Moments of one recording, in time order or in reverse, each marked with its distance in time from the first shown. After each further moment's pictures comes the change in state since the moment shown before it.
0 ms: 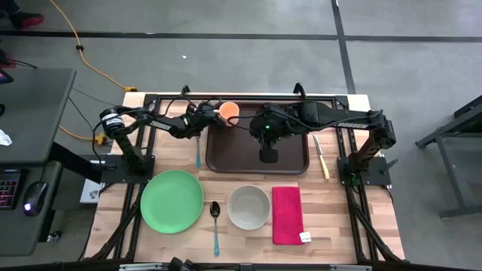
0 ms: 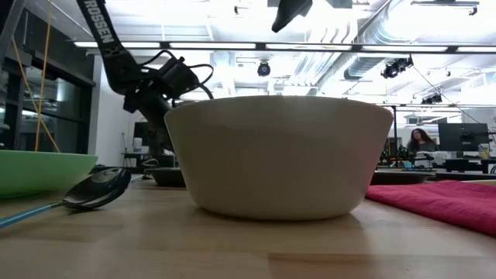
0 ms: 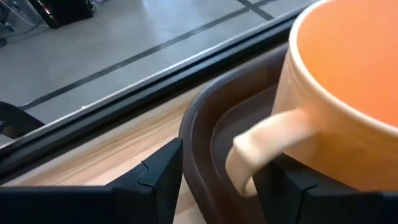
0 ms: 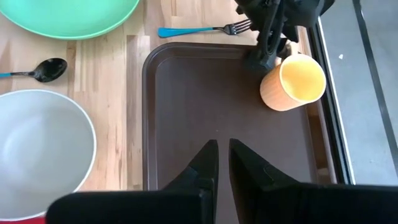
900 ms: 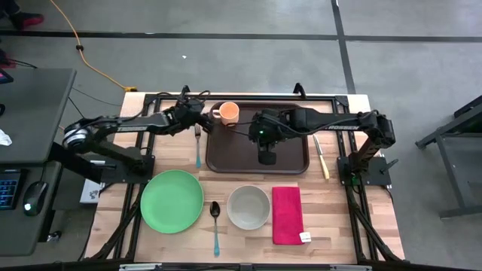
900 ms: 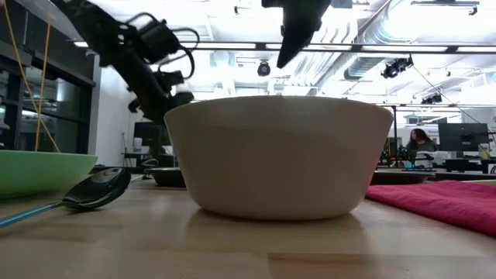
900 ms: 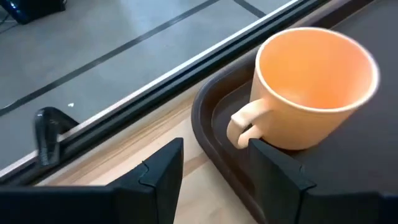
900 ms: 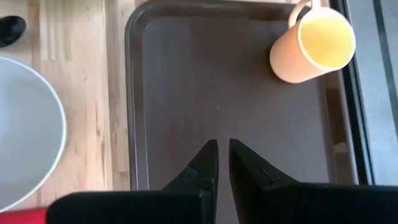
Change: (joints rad) left arm 0.000 -0.411 0.001 -0.455 0.111 0.029; right arm -0.036 0.001 -0.215 0.120 -0.009 0.001
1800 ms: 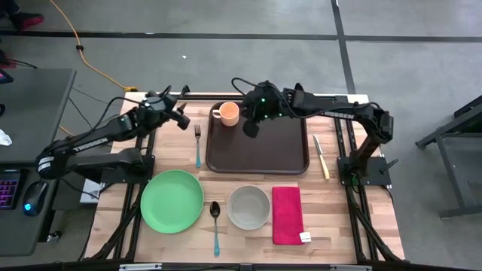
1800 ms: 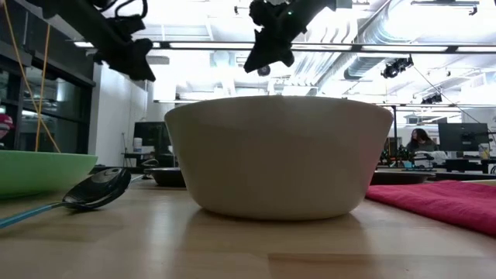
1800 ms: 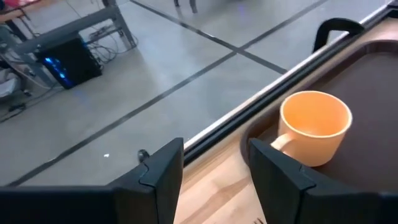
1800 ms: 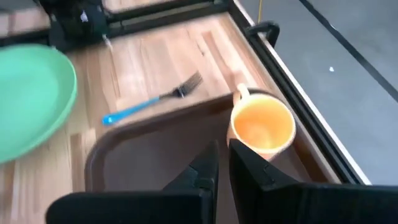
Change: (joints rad) left arm 0.000 -0.532 -0.001 -0.284 -0.089 0.201; right arm -0.230 0.007 -0.090 0.500 -0.142 0.096
